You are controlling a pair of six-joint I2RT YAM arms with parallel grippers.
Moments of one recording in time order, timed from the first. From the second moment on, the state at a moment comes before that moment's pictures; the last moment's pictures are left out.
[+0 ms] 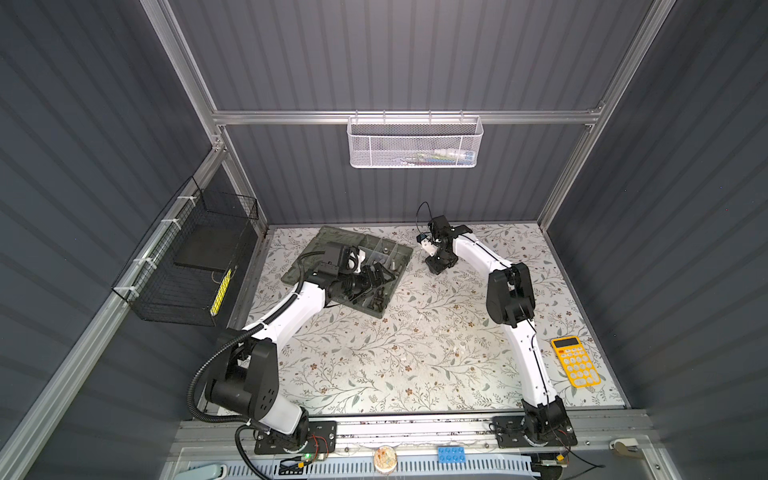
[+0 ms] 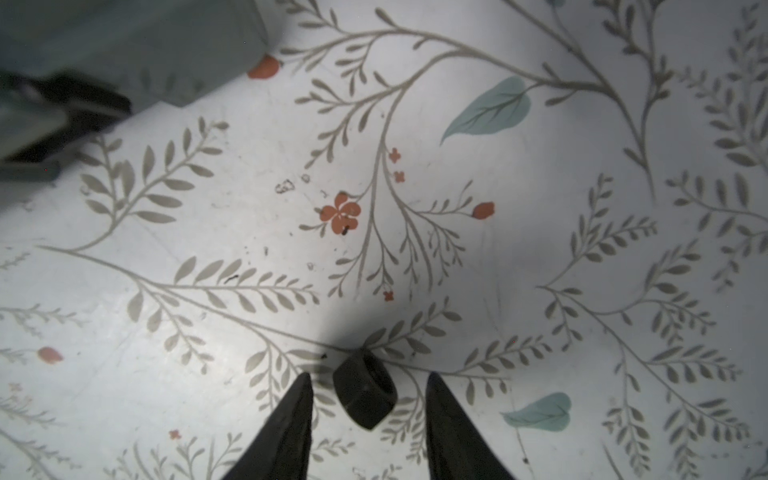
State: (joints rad) left arm -0.38 1.54 1.12 -0.38 0.58 -0.73; right arm 0.38 2.50 2.22 -0.96 0.01 -0.33
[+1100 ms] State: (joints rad) left arm -0.38 1.54 1.14 -0.42 0.56 -0.72; right arm 0.37 2.56 2.32 -1.05 -0.05 -0.31
